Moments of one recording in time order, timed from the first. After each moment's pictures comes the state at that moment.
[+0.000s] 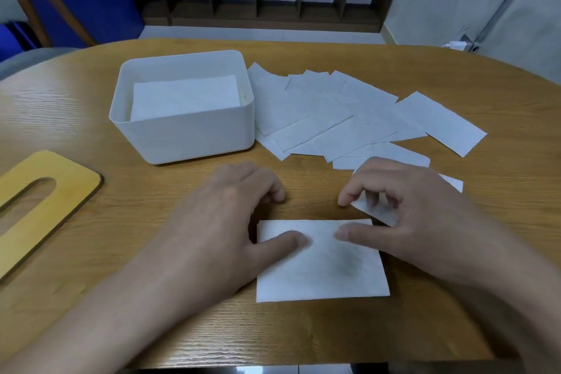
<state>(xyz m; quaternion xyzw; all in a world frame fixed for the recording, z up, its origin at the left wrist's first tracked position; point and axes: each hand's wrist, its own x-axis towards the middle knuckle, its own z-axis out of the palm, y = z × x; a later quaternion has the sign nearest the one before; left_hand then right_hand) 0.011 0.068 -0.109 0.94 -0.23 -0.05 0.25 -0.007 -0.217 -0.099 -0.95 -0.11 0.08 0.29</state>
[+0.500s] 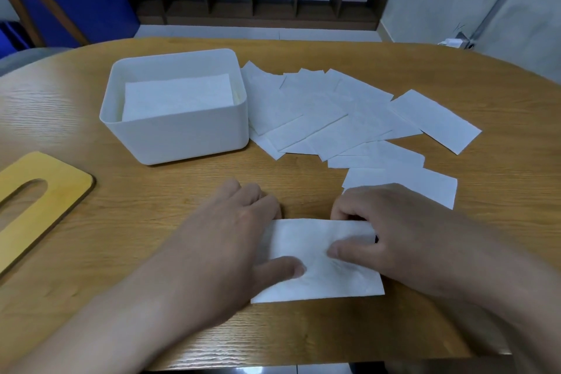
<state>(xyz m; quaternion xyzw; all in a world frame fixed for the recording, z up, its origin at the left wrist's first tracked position) 0.004 0.051 -0.107 0.95 -0.24 -0.13 0.12 -0.007 -0.203 -0.099 -0.95 -0.12 0.19 0.20</state>
